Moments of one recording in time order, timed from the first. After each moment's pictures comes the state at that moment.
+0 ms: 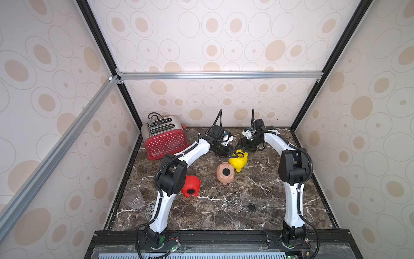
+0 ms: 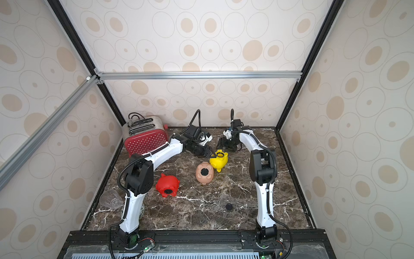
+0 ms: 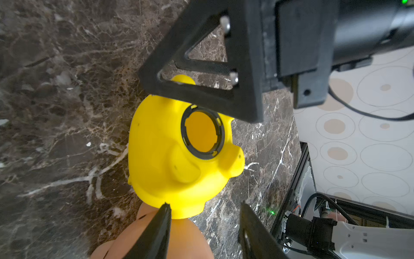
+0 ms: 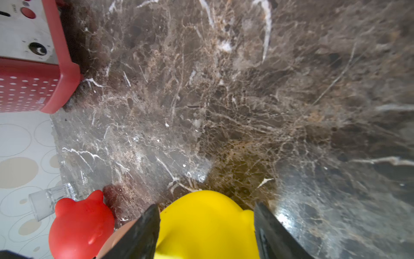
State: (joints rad) left arm -0.58 2.19 1.88 -0.67 0.63 -0.34; right arm 0.18 2.26 1.94 -0.91 -0.52 0.21
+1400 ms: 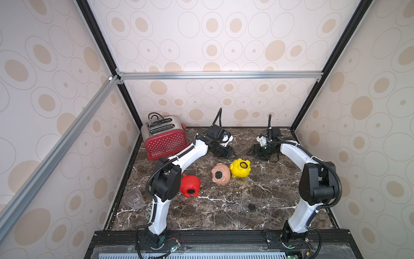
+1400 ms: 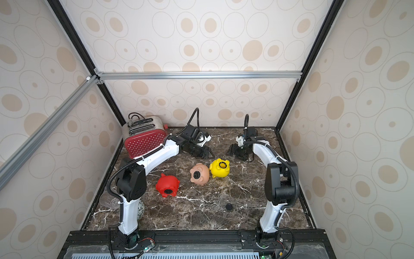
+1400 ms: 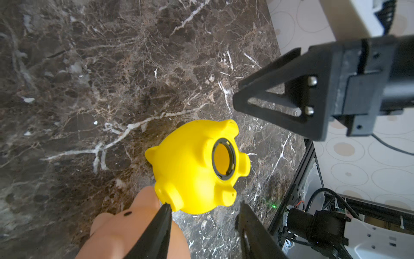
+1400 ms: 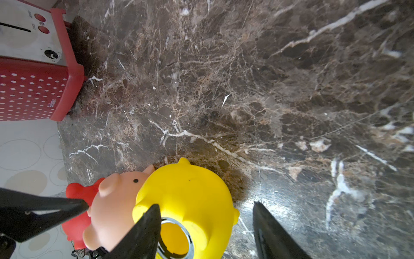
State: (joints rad) left arm -0.61 2.03 1.76 -0.68 0.55 -0.33; right arm 0.10 1.82 1.43 -0.75 -0.48 0.31
